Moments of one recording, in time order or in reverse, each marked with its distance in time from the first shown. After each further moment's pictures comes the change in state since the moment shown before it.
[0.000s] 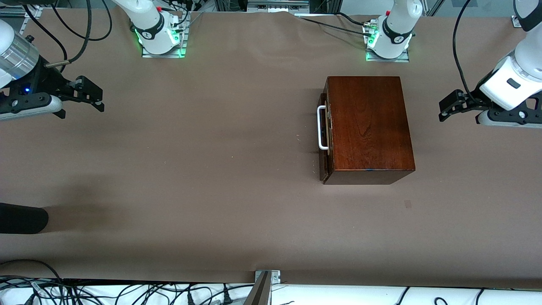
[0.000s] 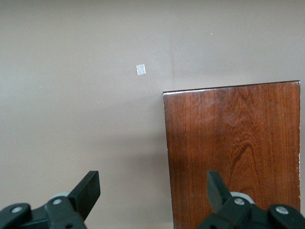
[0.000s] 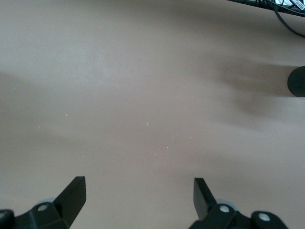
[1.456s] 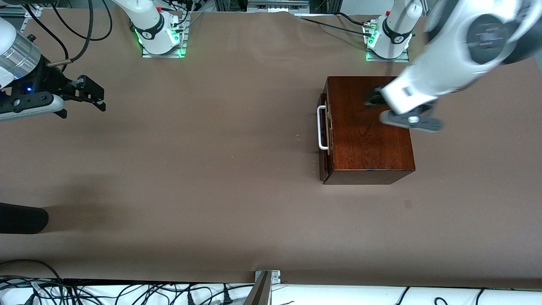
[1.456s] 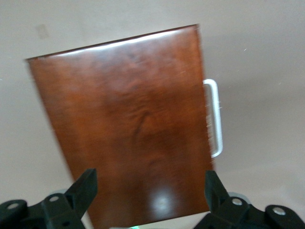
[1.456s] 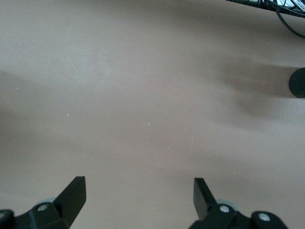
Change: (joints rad) left arm -0.195 0.181 -0.132 0.101 -0.095 -0.107 -0.231; right arm 0.001 -0.001 0.006 0.000 0.000 0.000 0.000
